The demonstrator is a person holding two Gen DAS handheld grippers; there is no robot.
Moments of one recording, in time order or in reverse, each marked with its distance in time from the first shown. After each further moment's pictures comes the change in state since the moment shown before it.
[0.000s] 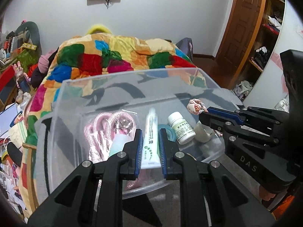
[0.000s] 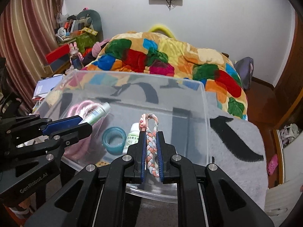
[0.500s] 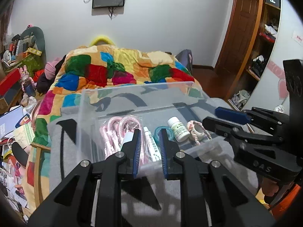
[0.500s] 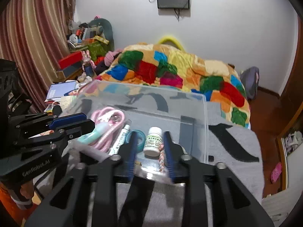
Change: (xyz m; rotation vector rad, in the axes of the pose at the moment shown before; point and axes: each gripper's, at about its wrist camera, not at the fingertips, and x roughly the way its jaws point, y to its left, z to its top) left arm -0.058 0.002 -0.006 -0.016 -0.098 0.003; right arm -0.053 0.011 -0.004 -0.035 -0.094 0.064
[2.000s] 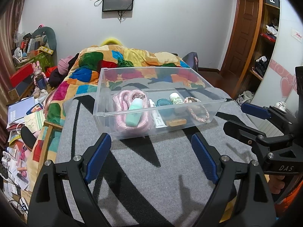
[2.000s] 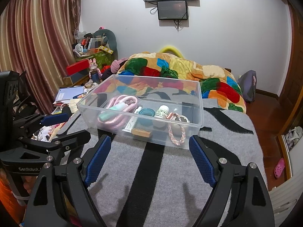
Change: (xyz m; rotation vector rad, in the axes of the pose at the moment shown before) left arm -0.045 -0.006 -0.065 -0.019 -0.034 0.062; right arm -0.055 0.018 -0.064 0.020 -0.089 0.015
